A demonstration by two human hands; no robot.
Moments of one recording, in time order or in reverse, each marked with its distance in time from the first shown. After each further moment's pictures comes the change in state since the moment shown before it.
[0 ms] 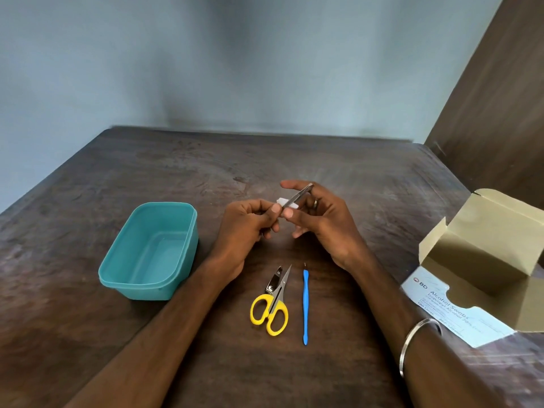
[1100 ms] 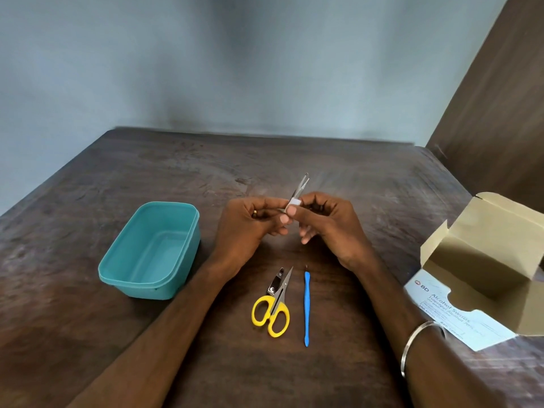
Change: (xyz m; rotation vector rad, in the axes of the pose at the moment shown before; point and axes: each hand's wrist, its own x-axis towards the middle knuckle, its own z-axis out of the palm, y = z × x) left_hand -0.001 0.002 -0.004 0.090 -0.034 0.212; right_hand 0.000 0.001 -0.005 -0.067 0.046 0.059
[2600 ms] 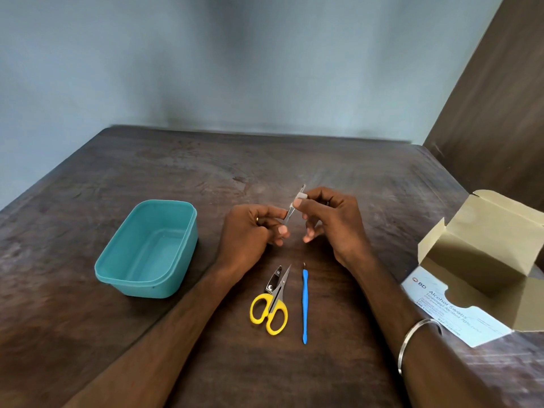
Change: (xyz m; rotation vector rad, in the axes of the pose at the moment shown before) left_hand -0.005 -0.005 0.011 0.033 0.054 -0.112; right_hand 0.000 -0.003 0.001 0.019 0.184 0.047
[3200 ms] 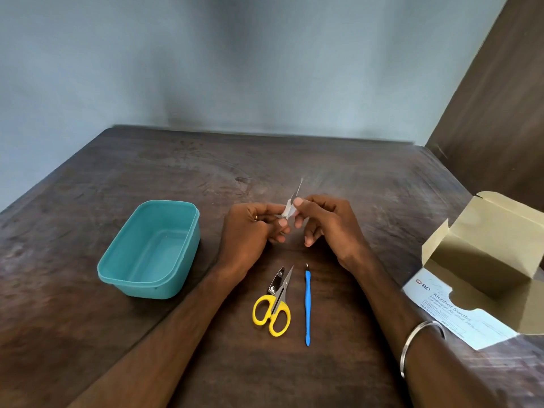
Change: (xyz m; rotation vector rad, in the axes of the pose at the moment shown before) left_hand 0.004 0.000 0.000 -0.037 0.047 0.003; right_hand 0.001 0.004 0.002 -0.080 -0.108 0.008
